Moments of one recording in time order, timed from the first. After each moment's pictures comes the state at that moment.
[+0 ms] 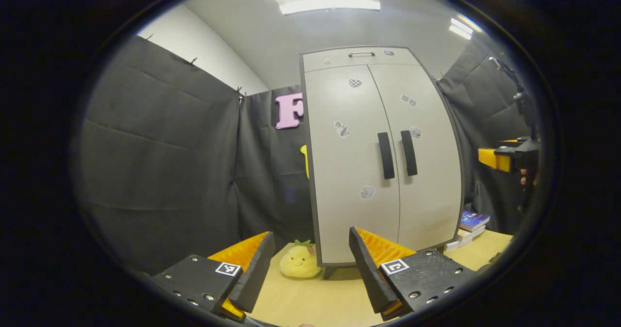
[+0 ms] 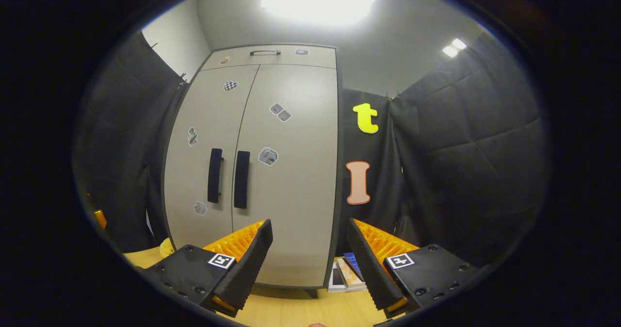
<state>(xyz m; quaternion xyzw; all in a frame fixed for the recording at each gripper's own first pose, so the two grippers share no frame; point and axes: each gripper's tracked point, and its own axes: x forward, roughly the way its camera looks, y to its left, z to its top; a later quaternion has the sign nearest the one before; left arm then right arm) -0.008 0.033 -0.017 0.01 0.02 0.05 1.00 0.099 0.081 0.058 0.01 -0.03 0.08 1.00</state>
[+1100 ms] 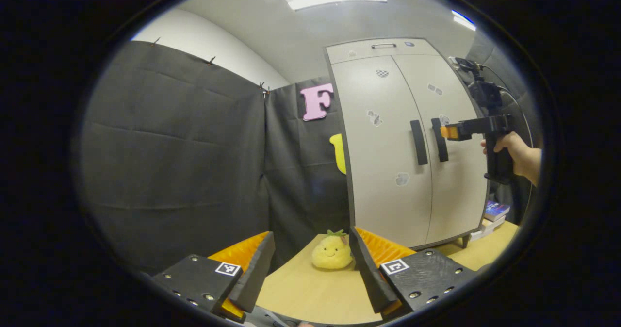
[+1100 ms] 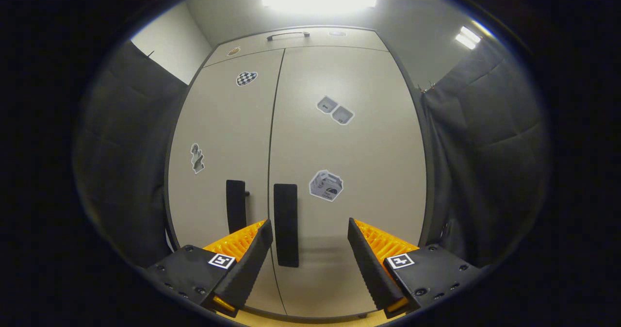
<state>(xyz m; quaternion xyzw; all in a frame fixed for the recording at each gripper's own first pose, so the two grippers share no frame) -0.036 0.095 -0.031 0.03 0.05 0.12 0.99 0.222 0.212 0.103 0.05 -0.03 0.15 0.99</state>
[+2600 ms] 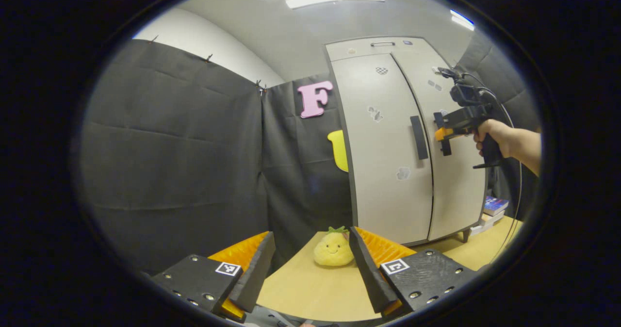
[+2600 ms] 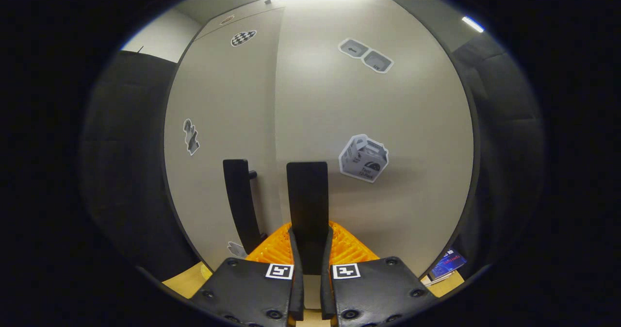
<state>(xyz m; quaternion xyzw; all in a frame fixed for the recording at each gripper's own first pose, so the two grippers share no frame) -0.039 0.103 -0.039 0.03 0.05 0.10 0.99 0.254 0.255 0.074 0.06 0.09 0.20 0.97</state>
